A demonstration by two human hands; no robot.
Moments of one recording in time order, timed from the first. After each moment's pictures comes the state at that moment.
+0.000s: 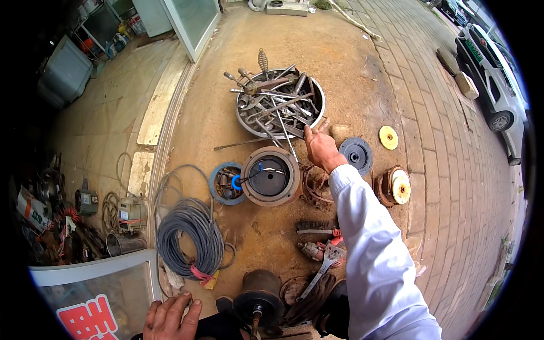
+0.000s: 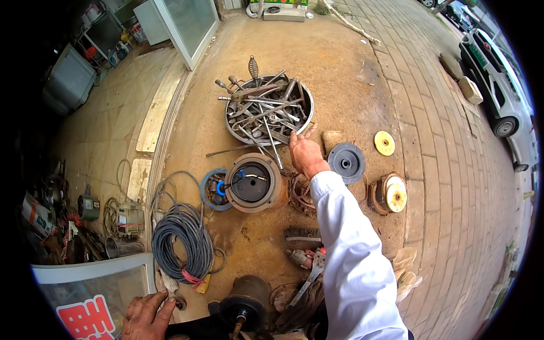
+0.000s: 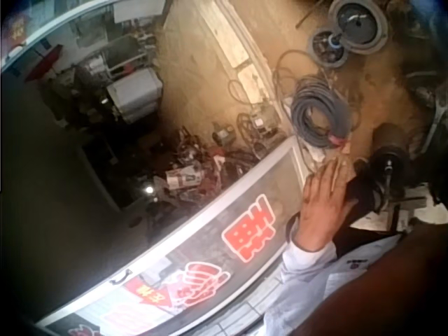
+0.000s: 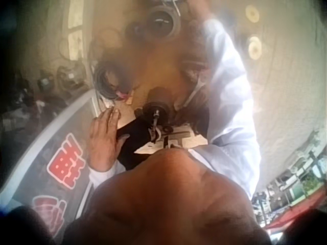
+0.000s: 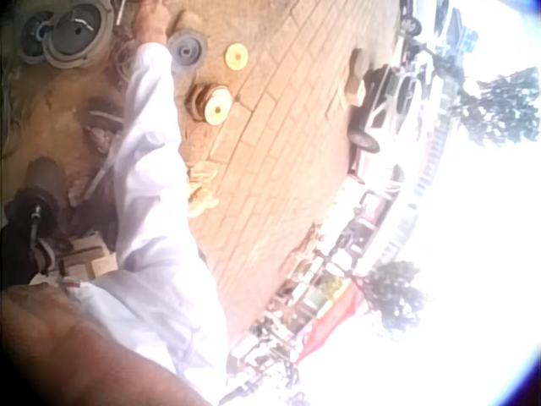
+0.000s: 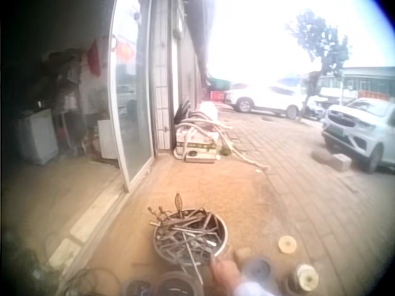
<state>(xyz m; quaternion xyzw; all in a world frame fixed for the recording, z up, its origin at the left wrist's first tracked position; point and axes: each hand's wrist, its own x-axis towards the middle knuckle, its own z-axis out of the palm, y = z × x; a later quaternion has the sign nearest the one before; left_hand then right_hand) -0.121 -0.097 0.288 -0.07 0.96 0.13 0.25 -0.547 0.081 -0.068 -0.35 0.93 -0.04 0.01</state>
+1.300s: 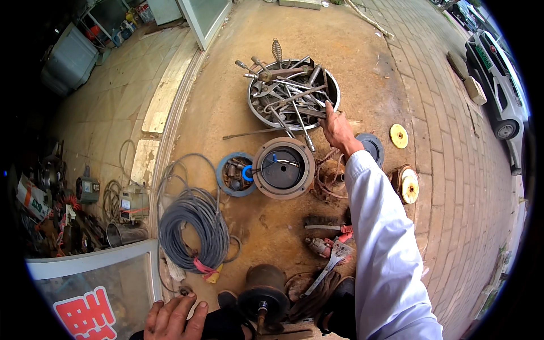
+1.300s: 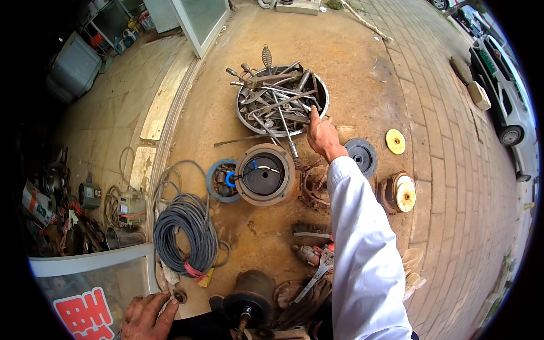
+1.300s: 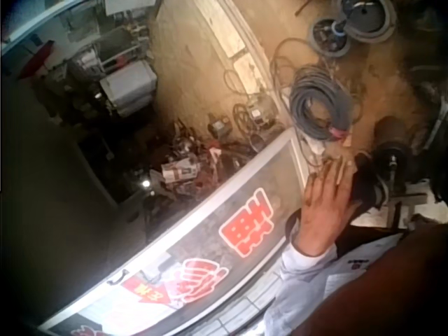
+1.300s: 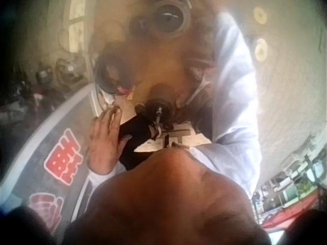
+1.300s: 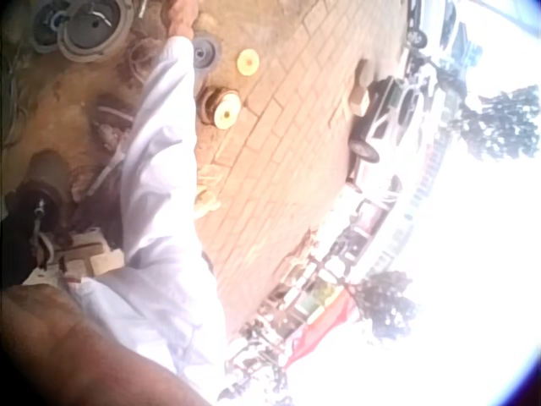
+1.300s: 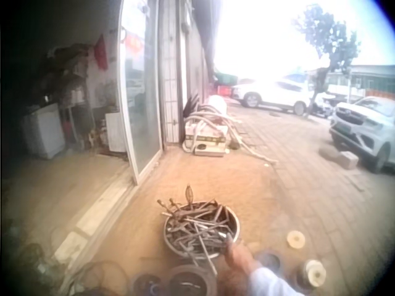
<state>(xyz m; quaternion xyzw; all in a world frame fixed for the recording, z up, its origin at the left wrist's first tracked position) -0.111 -0.102 0.284 -0.08 0.96 0.13 0.25 -0.585 0.080 -0.080 -0.28 0.93 -0.22 -0.02</state>
